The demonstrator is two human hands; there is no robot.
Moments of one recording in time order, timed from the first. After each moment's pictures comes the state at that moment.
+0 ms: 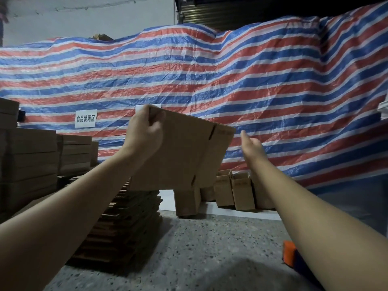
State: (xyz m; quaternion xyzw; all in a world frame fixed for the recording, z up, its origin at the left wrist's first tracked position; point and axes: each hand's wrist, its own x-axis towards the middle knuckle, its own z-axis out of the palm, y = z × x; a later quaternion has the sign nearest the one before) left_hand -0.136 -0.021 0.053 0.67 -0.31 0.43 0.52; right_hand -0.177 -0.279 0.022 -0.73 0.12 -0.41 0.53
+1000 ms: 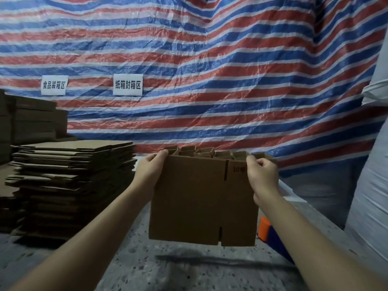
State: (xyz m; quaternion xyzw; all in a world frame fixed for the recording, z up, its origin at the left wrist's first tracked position) left_hand -0.096 -0.110 -0.093 0.63 -0.16 0.01 0.76; right_hand -0.203 -0.333 -0.096 -0.67 0.23 -0.46 0.53
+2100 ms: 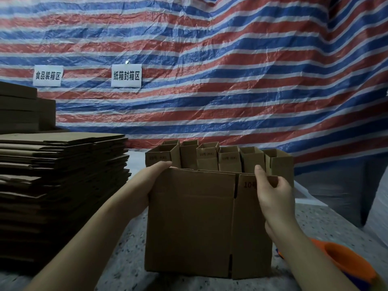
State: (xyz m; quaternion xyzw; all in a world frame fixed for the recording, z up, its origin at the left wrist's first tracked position) left_hand -0.033 -0.120 -0.127 0.66 -0.18 -0.17 0.70; right_hand -0.162 -0.353 -0.155 -0.65 0.22 -0.47 0.55
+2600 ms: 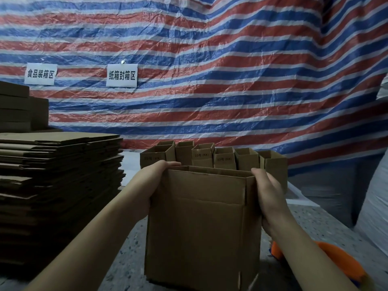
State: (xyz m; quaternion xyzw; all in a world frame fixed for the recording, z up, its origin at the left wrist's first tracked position) left_hand -0.056 -0.135 -0.114 0.68 -0.15 -0.14 0.70; right_hand -0.169 -0.360 -0.143 -0.68 0.13 -0.36 0.63
